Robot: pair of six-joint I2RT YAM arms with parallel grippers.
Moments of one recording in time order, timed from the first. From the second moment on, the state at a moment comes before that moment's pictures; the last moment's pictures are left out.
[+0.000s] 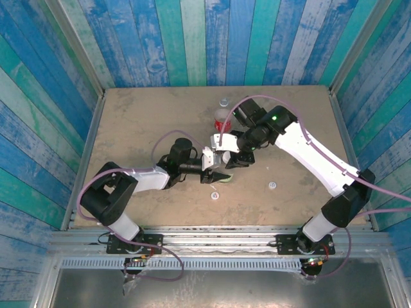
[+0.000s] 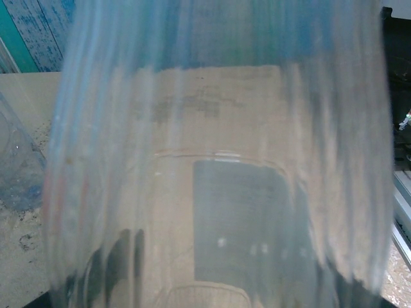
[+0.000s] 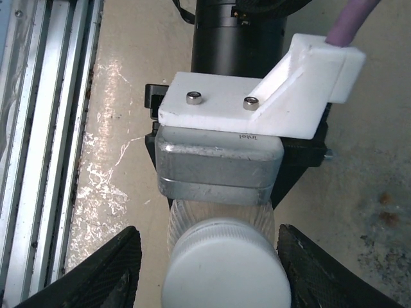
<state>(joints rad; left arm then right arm) -0.63 1.59 0.62 0.60 0.86 0.37 0.72 1.59 1.66 -1.26 -0.38 -0.90</state>
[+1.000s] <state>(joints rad) -0.63 1.51 0.54 0.84 0.94 0.21 0.70 1.45 1.57 -1.14 -0.53 -0.89</state>
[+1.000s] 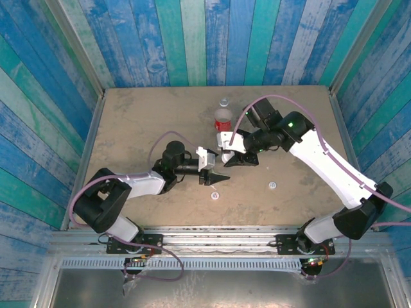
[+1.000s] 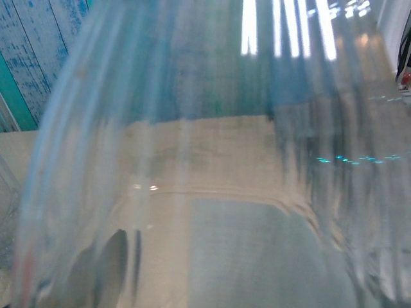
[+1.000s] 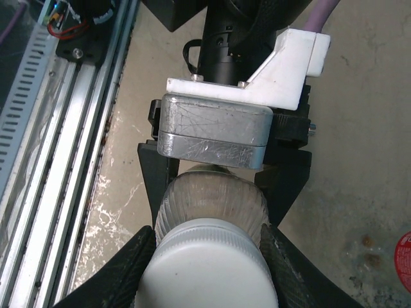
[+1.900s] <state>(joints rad) -0.63 1.50 0.53 0.78 0.94 0.25 0.69 1.39 1.51 -1.09 -0.49 -0.85</state>
